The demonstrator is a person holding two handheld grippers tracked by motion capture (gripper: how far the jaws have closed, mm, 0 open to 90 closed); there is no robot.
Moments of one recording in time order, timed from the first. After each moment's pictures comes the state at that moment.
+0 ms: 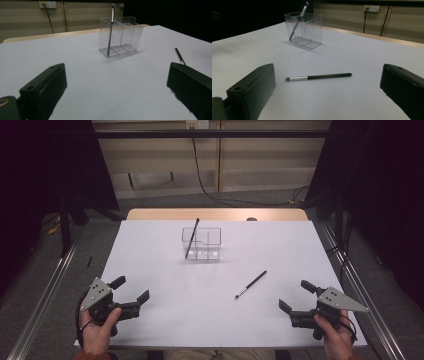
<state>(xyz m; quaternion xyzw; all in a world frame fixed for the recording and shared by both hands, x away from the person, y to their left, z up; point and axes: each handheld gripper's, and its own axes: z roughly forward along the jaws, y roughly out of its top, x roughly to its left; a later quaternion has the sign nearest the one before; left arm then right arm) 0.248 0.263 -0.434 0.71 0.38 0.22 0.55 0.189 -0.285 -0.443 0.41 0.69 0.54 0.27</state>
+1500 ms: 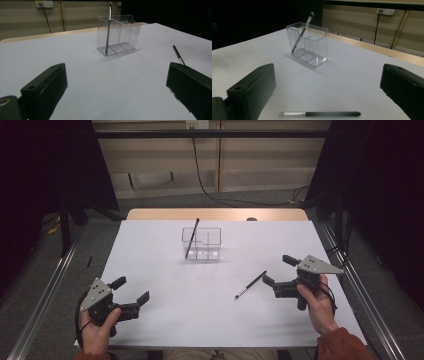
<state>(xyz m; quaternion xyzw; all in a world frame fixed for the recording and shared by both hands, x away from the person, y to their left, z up) 0.247 0.265 -0.433 0.72 0.38 0.23 0.54 0.263 -0.256 -0.415 0.38 0.71 0.54 0.25</state>
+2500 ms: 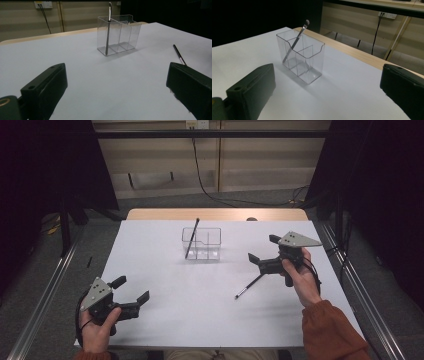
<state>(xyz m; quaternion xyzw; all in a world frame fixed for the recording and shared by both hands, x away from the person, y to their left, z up) 0.250 0.265 -0.433 0.72 0.37 0.23 0.54 0.322 -0.228 -0.392 0.36 0.73 0.52 0.26</state>
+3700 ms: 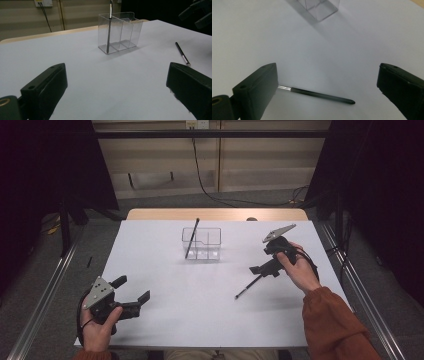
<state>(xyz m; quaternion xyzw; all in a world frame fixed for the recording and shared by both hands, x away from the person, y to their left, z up) 0.253 0.264 -0.435 0.72 0.37 0.23 0.54 0.359 -0.226 -0.402 0.35 0.87 0.32 0.10</state>
